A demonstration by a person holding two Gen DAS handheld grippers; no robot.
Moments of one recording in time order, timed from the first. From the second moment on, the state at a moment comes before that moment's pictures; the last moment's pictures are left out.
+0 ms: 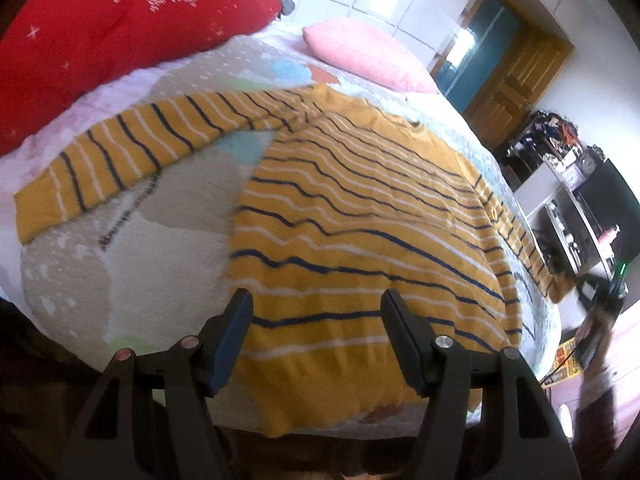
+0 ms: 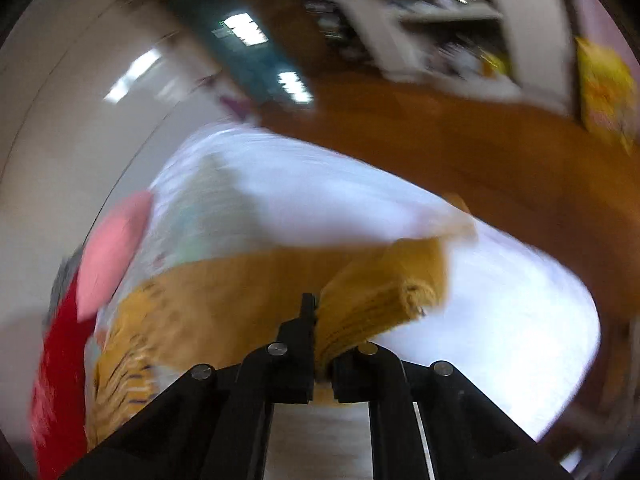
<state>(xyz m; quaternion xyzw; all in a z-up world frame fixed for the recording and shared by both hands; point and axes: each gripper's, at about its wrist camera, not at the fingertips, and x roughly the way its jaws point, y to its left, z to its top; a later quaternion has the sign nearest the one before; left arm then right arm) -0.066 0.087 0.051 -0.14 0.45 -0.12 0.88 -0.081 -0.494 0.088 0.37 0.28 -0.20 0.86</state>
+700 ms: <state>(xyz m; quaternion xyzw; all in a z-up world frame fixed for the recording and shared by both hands) -0.097 0.247 0.018 -0.19 0.41 -0.01 0.89 0.283 -0.101 0.057 0.17 0.47 0.10 0.86</state>
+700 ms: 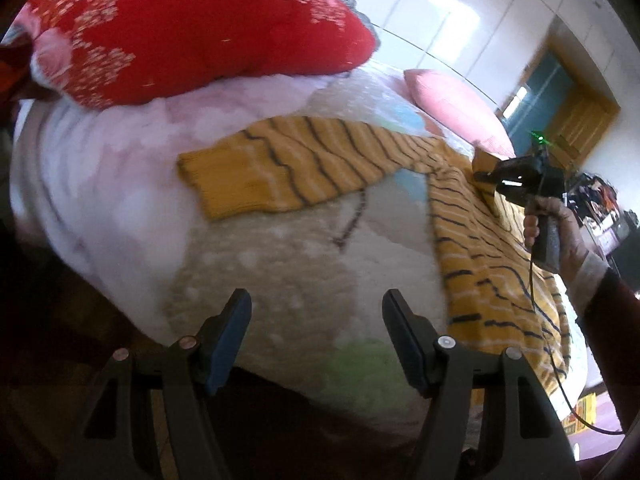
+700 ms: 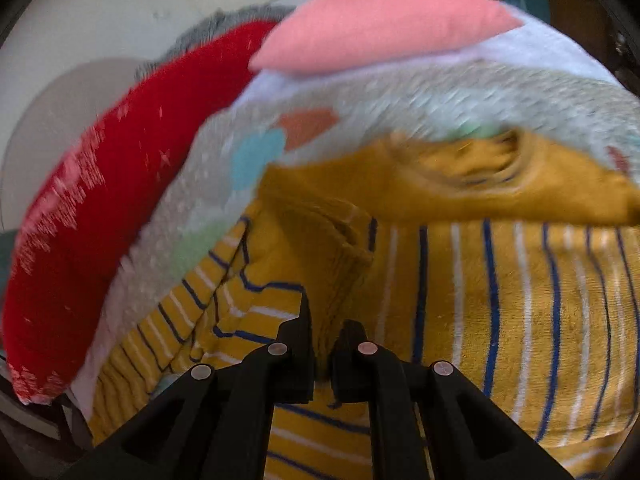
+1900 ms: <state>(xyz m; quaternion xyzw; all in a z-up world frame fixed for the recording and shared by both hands) -0.147 0.318 0.026 -0.27 0.37 0.08 0.89 0.161 0.179 0.033 0.16 0.55 0.35 0.74</state>
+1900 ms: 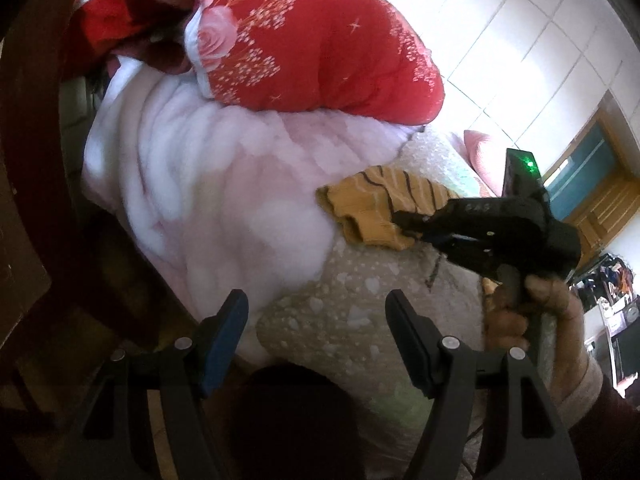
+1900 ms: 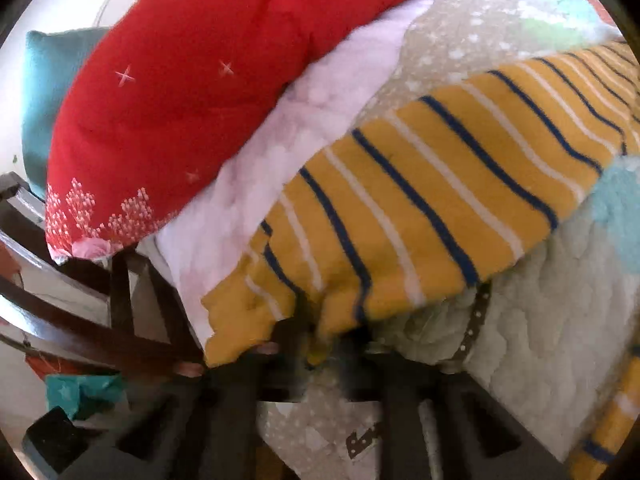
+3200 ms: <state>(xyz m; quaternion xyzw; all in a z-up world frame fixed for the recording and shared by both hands) -0.058 0.142 0.043 -0.14 0.44 -0.07 0.89 0.165 -0.209 0.065 -0.03 0.44 0.01 0.90</state>
